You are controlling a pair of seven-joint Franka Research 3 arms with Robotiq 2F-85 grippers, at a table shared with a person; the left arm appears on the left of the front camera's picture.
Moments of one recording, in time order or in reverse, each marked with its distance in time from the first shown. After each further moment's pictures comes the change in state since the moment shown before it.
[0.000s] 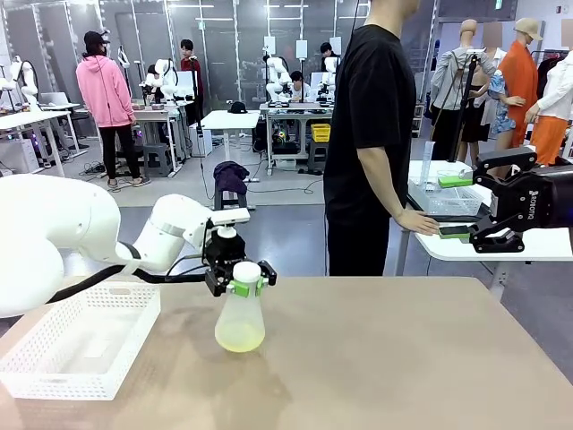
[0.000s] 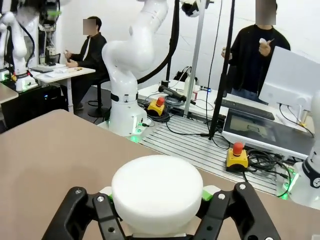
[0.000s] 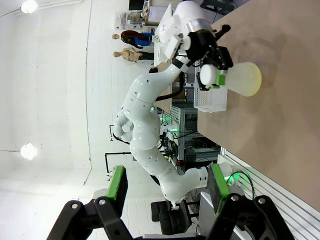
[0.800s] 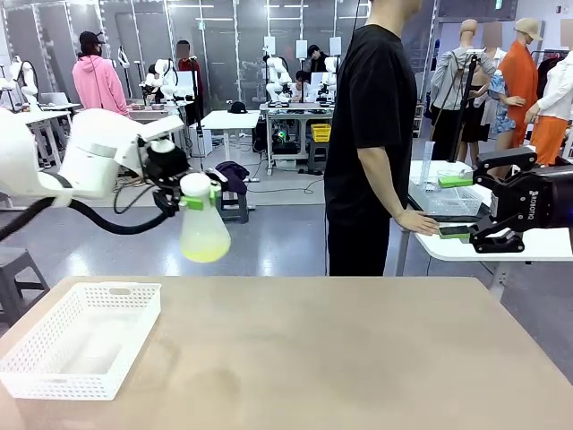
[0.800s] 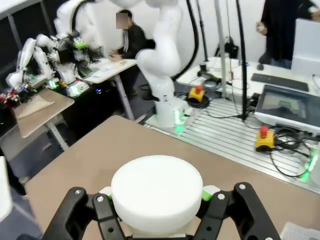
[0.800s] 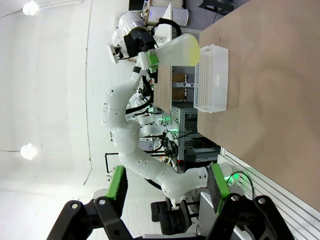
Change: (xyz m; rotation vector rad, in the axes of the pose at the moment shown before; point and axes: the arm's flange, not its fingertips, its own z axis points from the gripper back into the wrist) left arm 0.156 -0.106 0.103 0.272 0.166 -0.264; right arm 0.000 0.000 0.000 0.000 -0.001 0.000
